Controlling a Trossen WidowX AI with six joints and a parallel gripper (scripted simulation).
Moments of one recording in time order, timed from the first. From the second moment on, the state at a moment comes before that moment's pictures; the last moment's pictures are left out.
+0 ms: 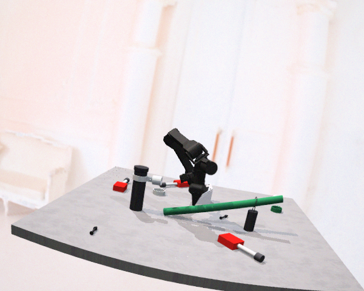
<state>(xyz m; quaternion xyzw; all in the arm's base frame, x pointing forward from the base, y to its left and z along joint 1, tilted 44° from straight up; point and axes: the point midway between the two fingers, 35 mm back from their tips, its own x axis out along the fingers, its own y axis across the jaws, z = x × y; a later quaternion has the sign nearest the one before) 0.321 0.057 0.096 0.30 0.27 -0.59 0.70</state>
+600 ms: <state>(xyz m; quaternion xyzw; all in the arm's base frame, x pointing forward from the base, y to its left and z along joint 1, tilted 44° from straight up) 0.326 0.038 0.076 0.30 0.27 -0.59 0.70</state>
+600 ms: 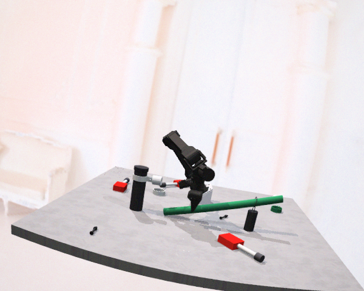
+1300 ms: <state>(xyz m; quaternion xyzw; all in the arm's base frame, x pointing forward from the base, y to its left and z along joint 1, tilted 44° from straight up) 0.329 0.018 0.056 0.30 0.27 -0.59 0.70</state>
